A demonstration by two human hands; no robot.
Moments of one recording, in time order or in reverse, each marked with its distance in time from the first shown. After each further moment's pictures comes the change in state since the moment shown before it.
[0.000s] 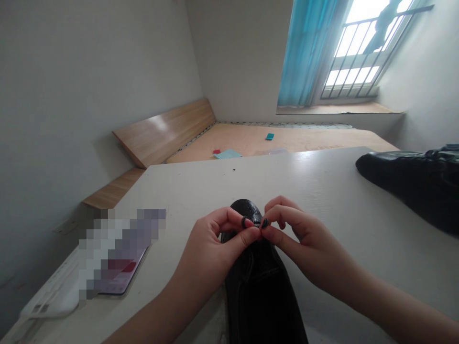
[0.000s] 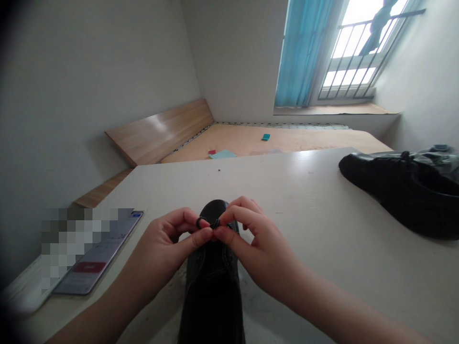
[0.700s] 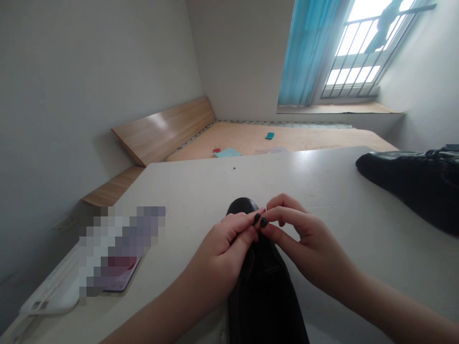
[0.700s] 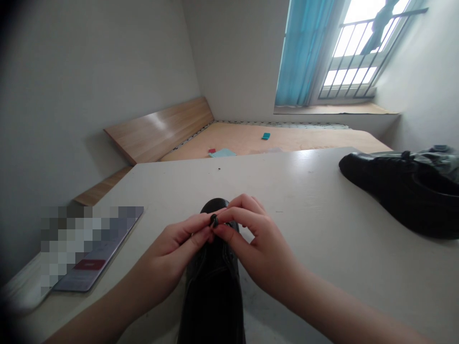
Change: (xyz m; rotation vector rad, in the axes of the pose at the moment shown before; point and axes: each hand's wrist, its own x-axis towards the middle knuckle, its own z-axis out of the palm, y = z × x) left_hand -0.004 0.001 0.005 0.113 -0.214 0.137; right_hand -0.001 0.001 0.002 -0.141 0.074 -0.190
